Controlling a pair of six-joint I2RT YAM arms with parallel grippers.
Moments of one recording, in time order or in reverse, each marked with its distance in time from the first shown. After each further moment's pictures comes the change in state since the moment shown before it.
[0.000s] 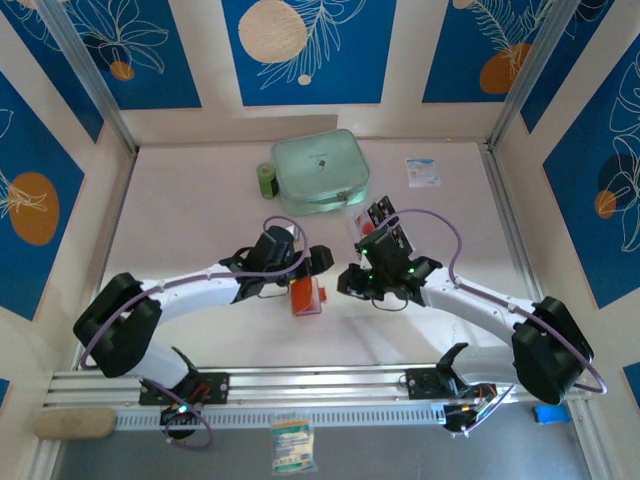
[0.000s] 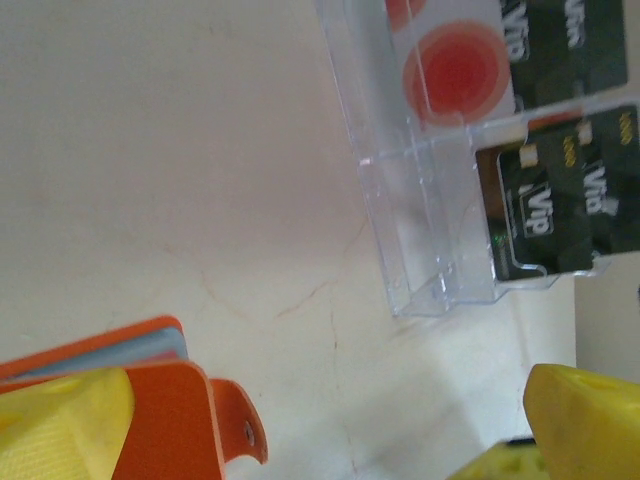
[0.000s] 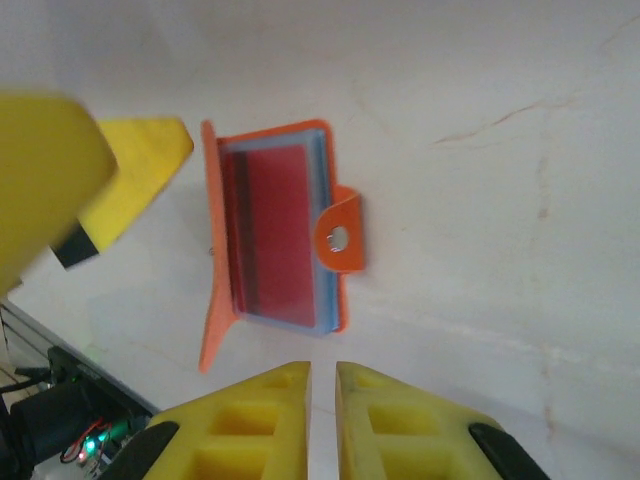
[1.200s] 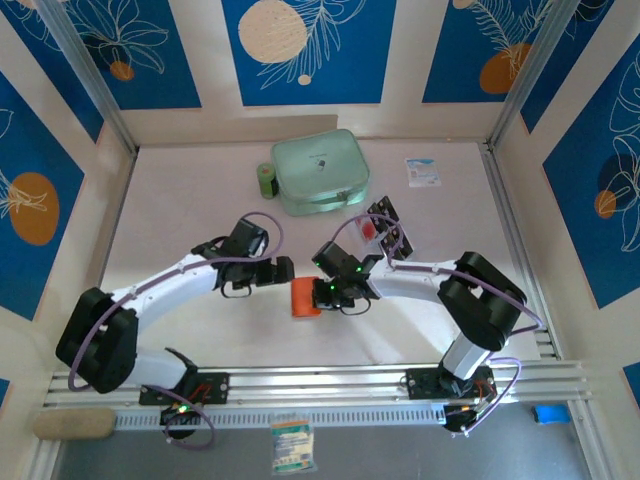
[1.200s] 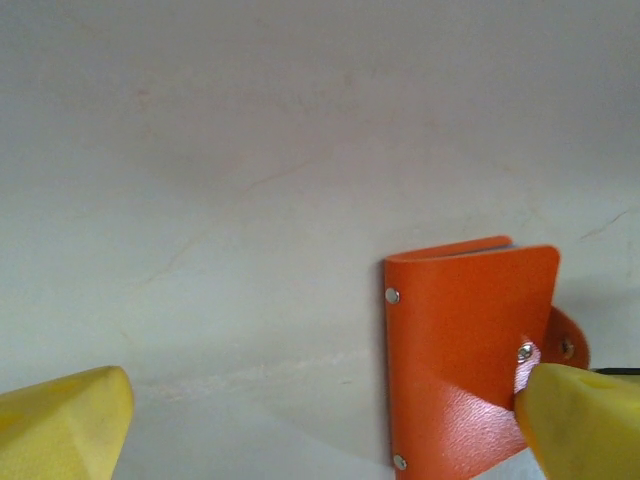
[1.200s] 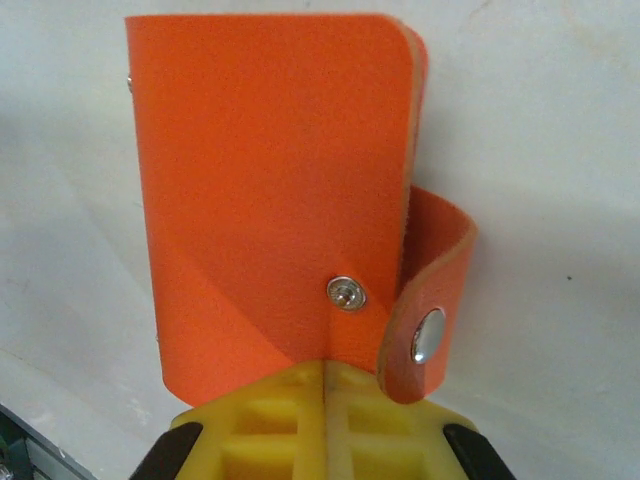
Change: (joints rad) left arm 0.149 -0.080 0.051 -0.554 -0.058 0.339; right arm 0.158 0.391 0.144 0.055 0.053 -0.030
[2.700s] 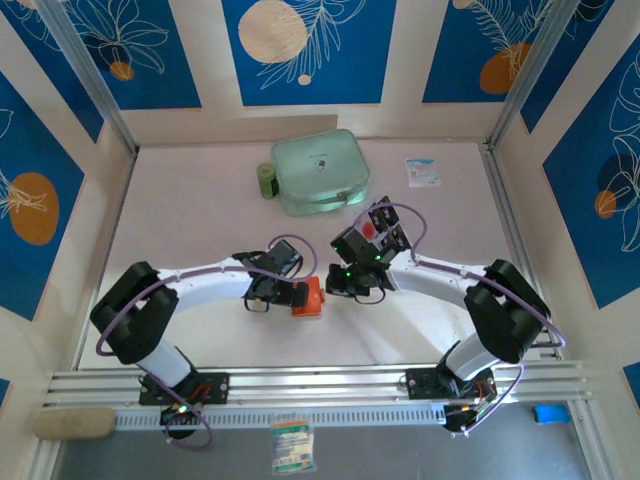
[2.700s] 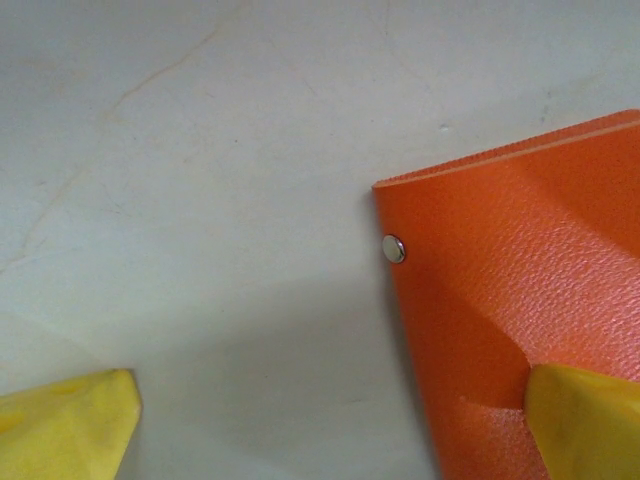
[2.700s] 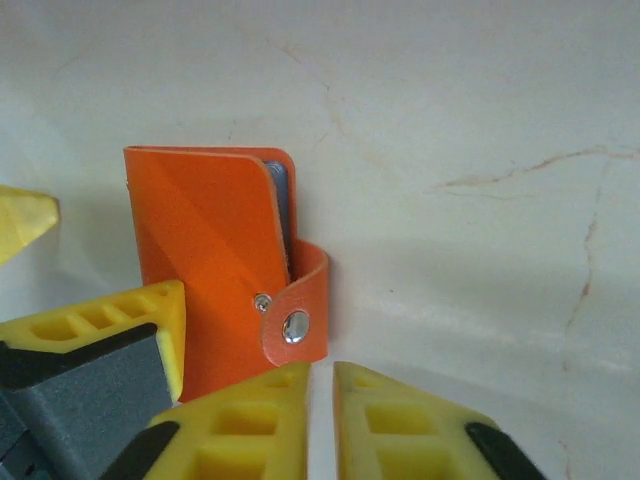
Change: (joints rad) left arm -0.194 0.203 0.023 0.015 -0.182 0.046; right arm -0.111 -0.109 0.012 -0.117 0.038 -0.031
